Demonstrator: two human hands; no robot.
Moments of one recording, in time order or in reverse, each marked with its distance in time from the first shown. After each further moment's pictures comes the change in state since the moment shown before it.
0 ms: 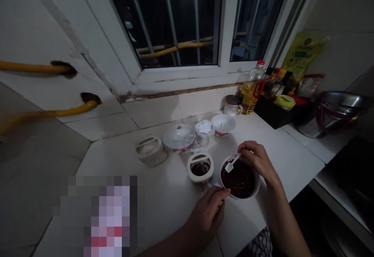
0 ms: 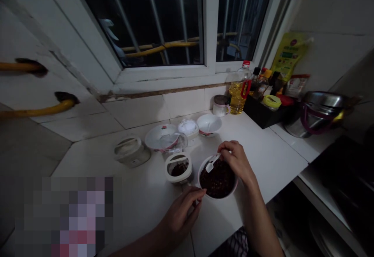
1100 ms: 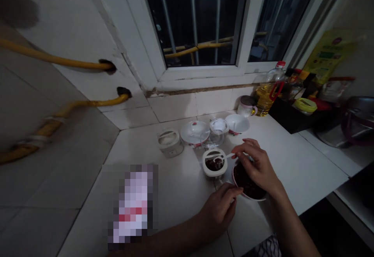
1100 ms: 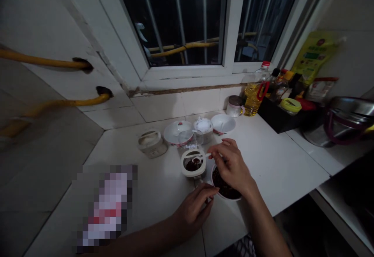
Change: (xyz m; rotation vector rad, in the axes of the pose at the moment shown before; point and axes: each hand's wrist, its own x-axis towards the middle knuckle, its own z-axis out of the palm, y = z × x) left_hand 0.005 0.007 -0.003 0.014 0.004 0.015; right_hand -0.005 -0.044 0.028 0.041 0.022 -0.424
